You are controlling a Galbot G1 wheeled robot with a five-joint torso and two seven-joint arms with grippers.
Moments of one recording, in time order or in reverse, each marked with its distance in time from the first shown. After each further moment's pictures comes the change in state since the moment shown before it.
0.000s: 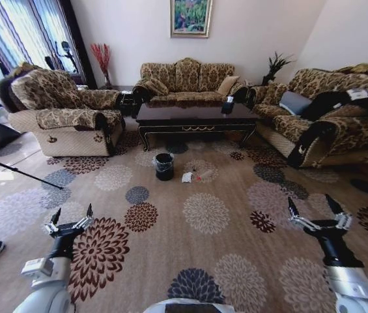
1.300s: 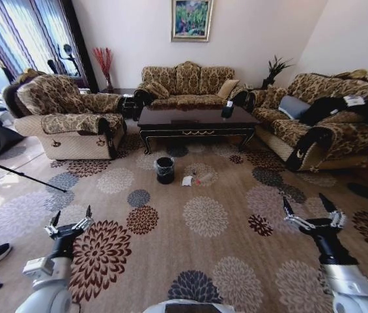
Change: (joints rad) left arm -0.011 -0.013 0.002 0.009 -0.004 0.025 -0.020; right arm 0.006 -0.002 -0.011 0.011 -0.015 -0.022 -0.009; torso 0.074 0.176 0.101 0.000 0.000
